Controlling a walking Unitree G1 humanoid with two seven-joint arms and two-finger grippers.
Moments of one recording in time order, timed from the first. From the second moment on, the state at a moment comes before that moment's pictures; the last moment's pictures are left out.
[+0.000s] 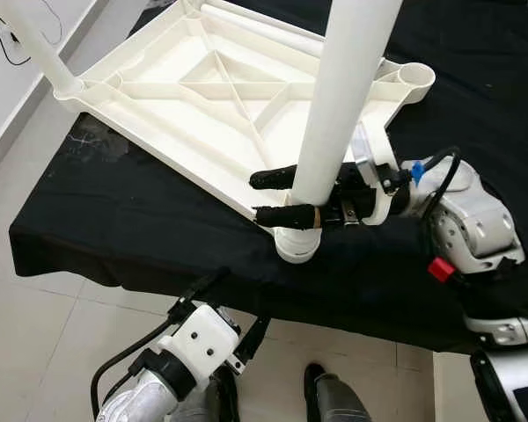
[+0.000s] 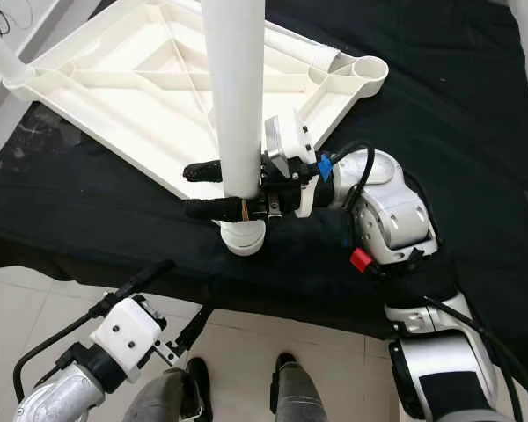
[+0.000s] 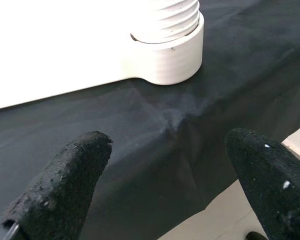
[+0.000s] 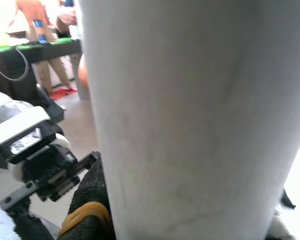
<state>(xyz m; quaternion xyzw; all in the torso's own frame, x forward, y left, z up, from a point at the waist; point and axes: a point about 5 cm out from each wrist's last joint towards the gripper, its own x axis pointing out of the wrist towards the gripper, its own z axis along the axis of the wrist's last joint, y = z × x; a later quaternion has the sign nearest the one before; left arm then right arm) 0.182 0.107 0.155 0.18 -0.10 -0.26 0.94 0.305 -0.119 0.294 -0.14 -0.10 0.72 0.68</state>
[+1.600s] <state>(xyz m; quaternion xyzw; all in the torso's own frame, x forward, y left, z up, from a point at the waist) 0.175 0.115 0.156 0.19 -0.08 -0.26 0.94 0.306 -0.119 0.312 -0.20 -0.10 0.77 0.59</state>
